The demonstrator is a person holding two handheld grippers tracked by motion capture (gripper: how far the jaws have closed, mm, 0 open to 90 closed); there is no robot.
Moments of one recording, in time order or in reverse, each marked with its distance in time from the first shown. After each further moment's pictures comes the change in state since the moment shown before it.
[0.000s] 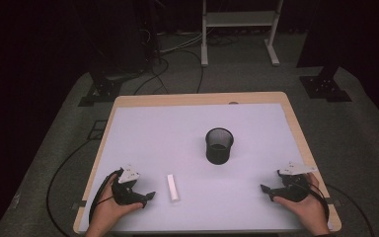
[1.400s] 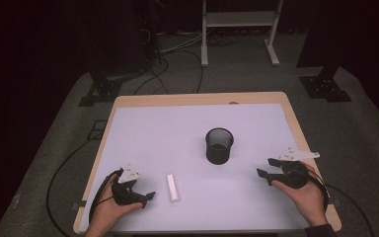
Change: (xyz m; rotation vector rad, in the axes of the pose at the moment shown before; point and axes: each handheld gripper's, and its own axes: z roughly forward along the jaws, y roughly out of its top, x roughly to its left) left arm 0.000 0.000 0.000 0.000 -0.001 0.000; right arm 0.005 0.052 -0.020 -0.090 0.064 0.001
